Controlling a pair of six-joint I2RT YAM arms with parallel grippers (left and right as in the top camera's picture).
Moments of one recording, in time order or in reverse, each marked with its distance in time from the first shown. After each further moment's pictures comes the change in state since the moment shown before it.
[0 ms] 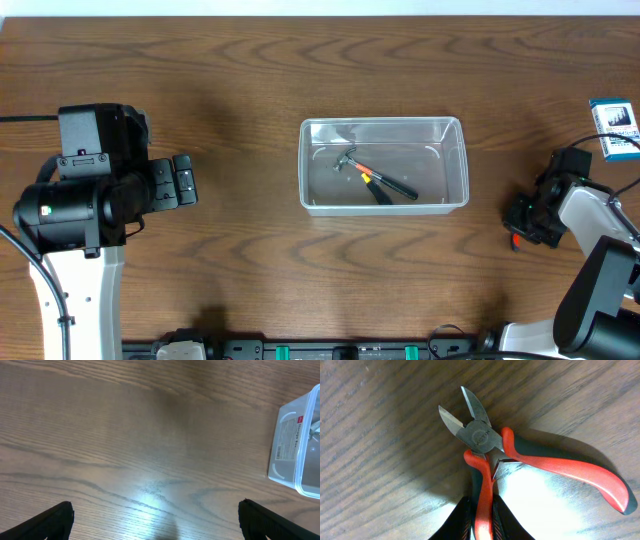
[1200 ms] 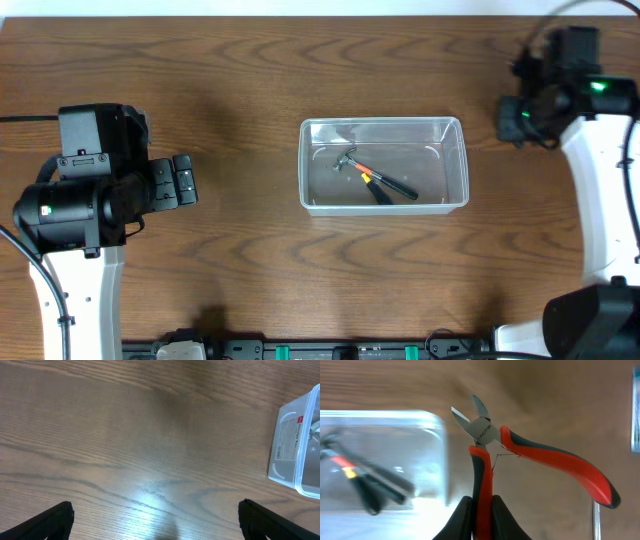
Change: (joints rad) left arm 0.000 0.000 0.000 0.000 0.000 0.000; right arm 0.346 0.003 0.789 -0.454 -0.009 -0.262
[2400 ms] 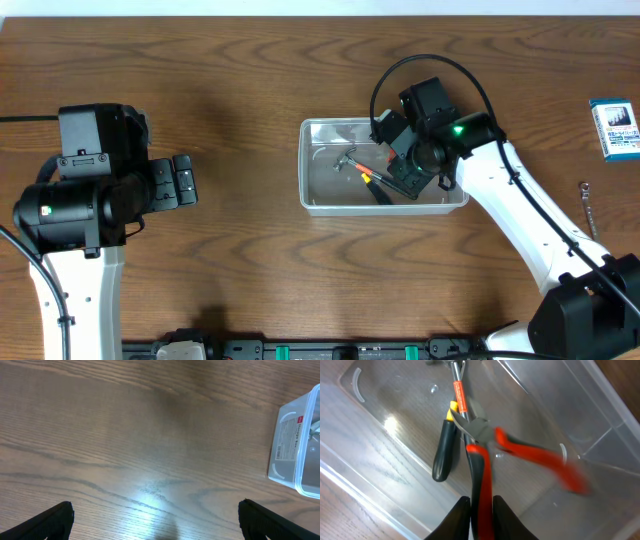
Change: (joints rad) left arm 0.000 0.000 0.000 0.000 0.000 0.000; right arm 0.416 0.000 -0.301 0.187 -0.044 -0.344
